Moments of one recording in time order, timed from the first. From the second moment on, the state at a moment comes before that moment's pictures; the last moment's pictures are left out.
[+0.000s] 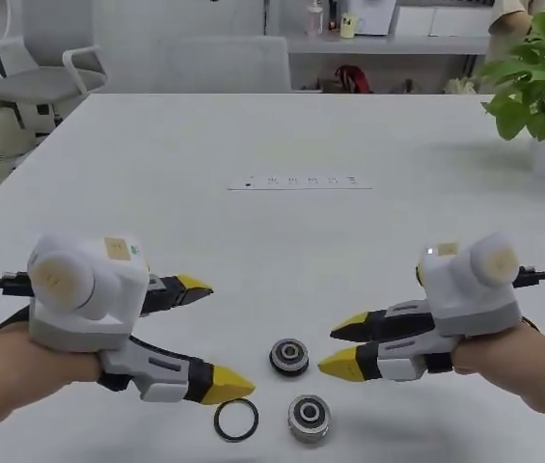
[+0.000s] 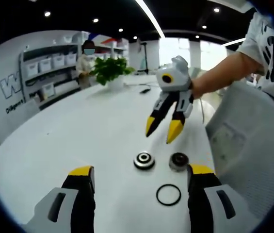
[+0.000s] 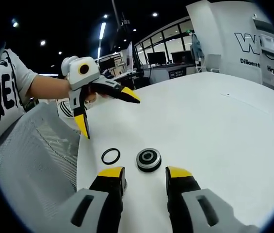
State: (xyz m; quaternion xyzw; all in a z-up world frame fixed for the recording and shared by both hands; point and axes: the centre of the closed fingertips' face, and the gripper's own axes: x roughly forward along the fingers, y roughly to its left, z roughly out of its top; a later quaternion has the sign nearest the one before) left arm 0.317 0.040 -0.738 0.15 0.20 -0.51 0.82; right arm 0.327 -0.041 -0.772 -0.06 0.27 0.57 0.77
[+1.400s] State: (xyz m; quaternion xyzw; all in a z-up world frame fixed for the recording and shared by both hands) left arm 0.330 0.016 -0.763 0.14 0.22 -0.53 0.80; right arm 0.330 -0.032 -0.794 -0.07 0.28 0.58 0.76
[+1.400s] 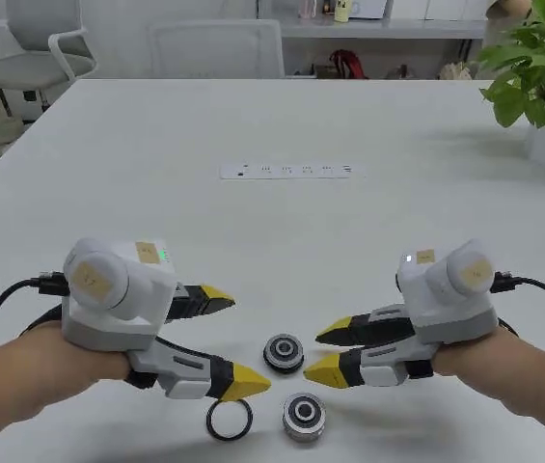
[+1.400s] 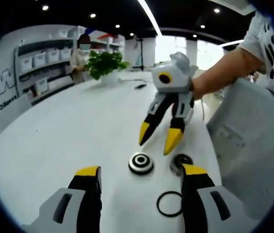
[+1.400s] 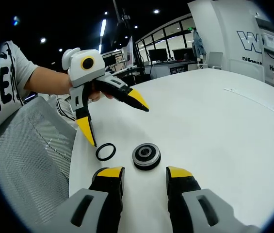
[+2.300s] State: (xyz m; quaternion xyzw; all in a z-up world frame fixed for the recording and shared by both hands) left arm 0.334 -0.002 -0.776 0.13 0.23 -0.54 0.80; right arm 0.331 -0.027 -0.797 -0.06 0.28 0.58 0.76
